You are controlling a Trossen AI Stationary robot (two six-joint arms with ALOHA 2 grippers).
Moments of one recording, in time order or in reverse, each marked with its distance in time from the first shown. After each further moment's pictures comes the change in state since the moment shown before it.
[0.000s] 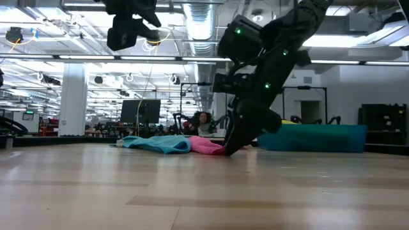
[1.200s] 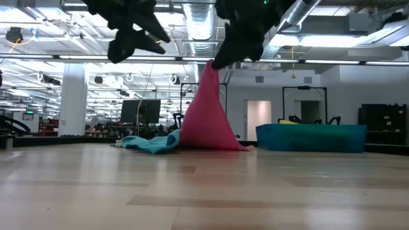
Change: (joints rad) left arm -0.141 0.008 -0.186 0.308 -0.310 -0.090; right arm 0.039 -0.278 0.179 -0.218 0.011 0.305
